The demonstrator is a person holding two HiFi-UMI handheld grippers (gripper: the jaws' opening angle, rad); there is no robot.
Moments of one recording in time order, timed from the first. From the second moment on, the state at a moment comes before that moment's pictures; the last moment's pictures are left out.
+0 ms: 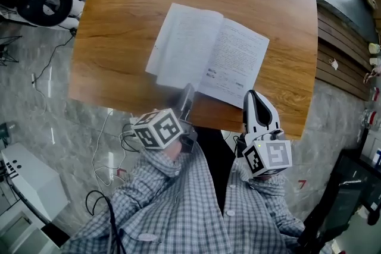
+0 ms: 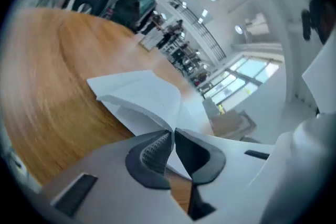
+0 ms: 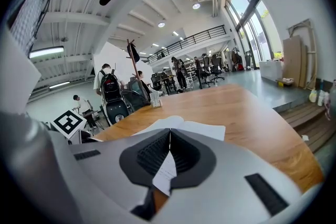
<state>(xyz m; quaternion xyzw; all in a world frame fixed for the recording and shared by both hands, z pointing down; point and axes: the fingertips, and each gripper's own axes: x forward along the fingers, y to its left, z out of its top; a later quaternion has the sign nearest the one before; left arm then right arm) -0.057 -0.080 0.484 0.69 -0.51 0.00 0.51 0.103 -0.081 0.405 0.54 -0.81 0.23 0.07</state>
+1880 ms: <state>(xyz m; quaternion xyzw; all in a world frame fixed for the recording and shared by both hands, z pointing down) -0.077 -0.073 0.521 0.58 -0.45 -0.12 0.66 0.126 -0.078 0.406 0.56 -0.79 0.25 0.07</state>
